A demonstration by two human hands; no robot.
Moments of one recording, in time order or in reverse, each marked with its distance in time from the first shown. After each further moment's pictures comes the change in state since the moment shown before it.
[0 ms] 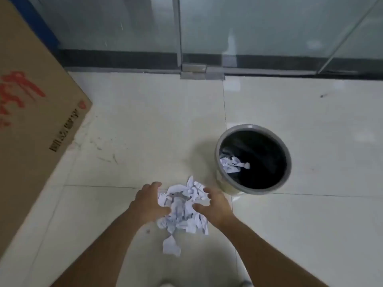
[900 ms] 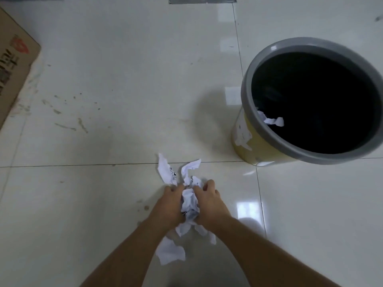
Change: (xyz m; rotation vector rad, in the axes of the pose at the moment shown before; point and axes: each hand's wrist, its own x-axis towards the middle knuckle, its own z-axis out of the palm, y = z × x) left_hand 0.148 -0.080 0.200 0.155 -0.190 0.118; right_hand 0.129 0.145 0.162 -0.522 -0.150 -0.120
